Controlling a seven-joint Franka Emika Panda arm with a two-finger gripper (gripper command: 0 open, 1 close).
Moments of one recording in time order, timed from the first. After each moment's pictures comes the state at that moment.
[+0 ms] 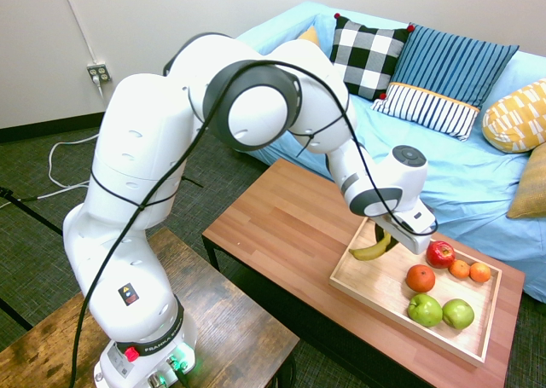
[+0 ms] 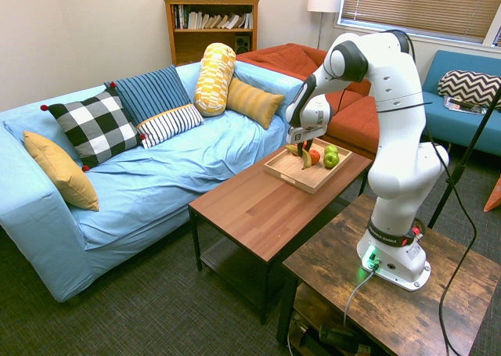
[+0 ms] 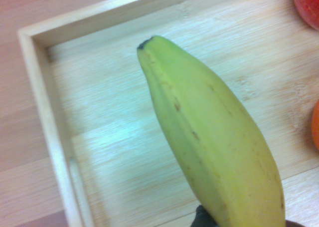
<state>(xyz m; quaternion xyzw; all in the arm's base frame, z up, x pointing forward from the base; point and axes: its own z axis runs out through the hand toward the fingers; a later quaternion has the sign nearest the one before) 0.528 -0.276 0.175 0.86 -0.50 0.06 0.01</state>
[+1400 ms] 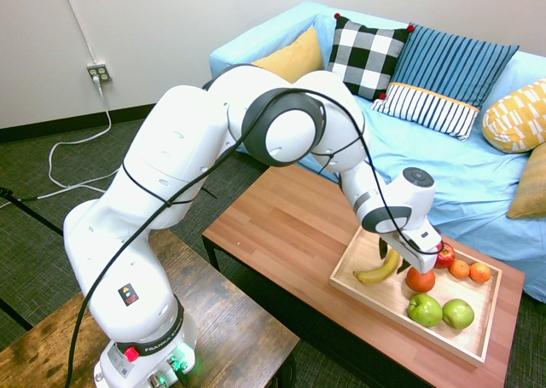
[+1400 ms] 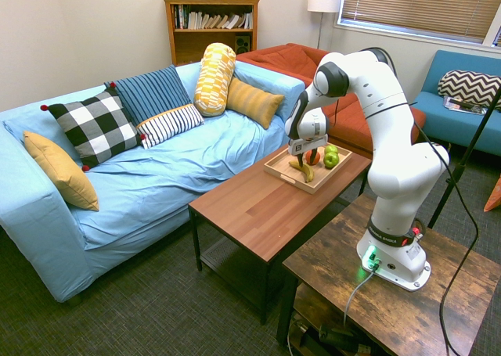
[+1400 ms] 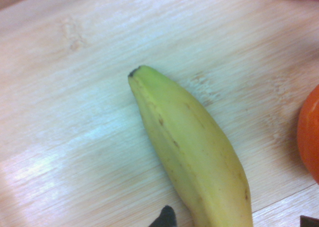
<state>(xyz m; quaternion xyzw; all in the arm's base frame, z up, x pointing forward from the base) 0.543 -0.300 0.143 0.85 -0.53 0.04 0.03</state>
